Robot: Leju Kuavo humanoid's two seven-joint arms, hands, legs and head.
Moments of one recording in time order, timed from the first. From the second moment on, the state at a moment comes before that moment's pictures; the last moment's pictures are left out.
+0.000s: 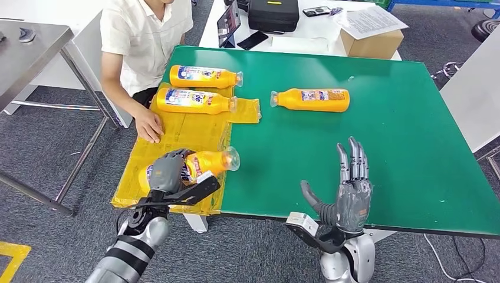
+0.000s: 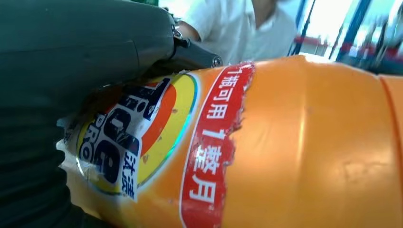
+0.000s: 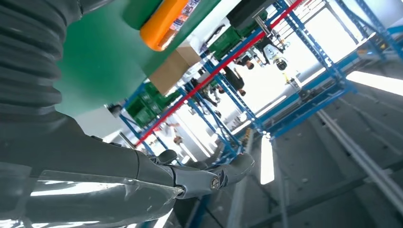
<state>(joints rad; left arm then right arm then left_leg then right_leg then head) -0.35 -0.08 -0.29 -1.00 -0.91 0.42 0.01 0.03 0.26 -0.01 -1.55 1.00 -0.69 -0.69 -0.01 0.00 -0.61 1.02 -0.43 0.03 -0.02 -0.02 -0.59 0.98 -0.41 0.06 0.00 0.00</state>
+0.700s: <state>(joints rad) -0.60 -0.09 -0.32 -0.59 -1.06 0.26 0.08 0.00 0.21 0.07 -1.46 0.97 -0.69 -0.64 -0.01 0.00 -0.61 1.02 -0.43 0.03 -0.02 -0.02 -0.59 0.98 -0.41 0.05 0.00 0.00</state>
